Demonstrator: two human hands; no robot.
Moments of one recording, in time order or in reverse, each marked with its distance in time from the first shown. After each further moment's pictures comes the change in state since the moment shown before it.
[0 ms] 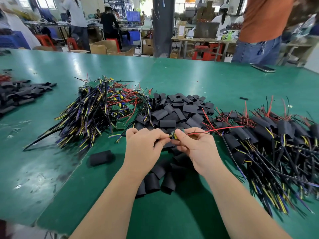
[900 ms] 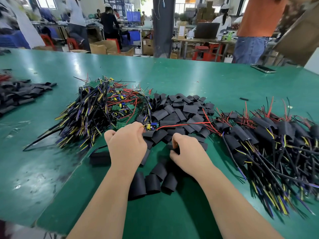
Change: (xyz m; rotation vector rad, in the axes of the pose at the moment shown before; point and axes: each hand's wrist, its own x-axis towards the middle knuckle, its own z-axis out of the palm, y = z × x) left_hand 0.005 -0.023 -0.006 0.291 0.077 -0.325; right_hand 0.006 0.011 -0.002 -1.476 -0.220 -0.370
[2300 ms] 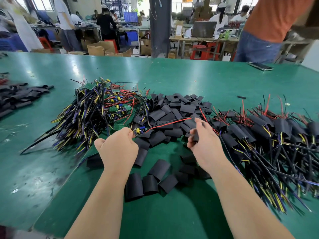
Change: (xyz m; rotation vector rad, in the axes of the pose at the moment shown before) left_hand 0.000 -0.015 0.006 0.176 -0.116 -0.191; right_hand 0.008 0.011 -0.024 1.422 0.334 0.594
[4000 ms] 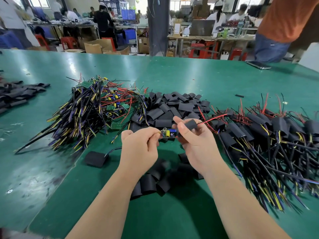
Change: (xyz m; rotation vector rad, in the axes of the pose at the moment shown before) left_hand -0.022 0.034 -0.012 -0.572 -0.042 0.427; right_hand -0.020 0.003 0.007 0.195 -0.259 -0.140
